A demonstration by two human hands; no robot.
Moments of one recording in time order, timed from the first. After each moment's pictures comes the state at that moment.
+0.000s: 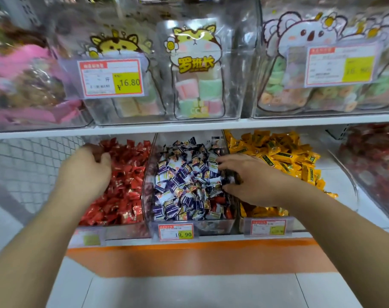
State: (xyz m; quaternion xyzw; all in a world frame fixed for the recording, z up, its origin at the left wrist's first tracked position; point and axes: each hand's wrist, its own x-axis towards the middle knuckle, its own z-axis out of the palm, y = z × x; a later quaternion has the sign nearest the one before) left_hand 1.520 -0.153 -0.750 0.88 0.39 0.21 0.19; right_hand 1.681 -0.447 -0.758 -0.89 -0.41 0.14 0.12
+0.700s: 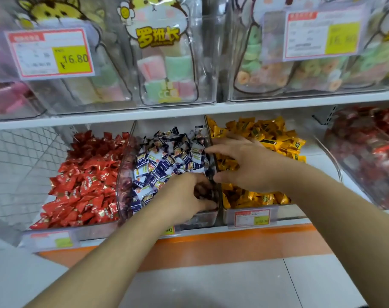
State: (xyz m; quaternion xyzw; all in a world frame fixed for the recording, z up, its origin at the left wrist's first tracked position) left_hand 1.600 -0.298 -0.825 0.93 0.10 -0.06 0.35; right_hand 1.697 -0.470 -0.753 -0.90 -0.40 0.15 0.13
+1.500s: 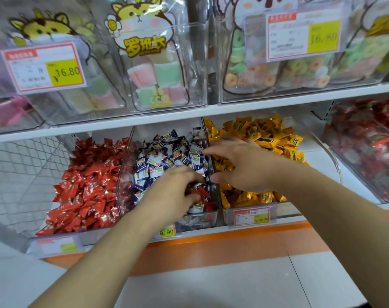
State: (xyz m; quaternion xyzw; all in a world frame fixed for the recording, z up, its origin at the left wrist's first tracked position) left_hand 1.592 -0.284 -0.814 0.98 0.04 0.01 0.20; right_hand 1.693 -0.468 -0.751 -0.90 -0.39 0.15 0.13
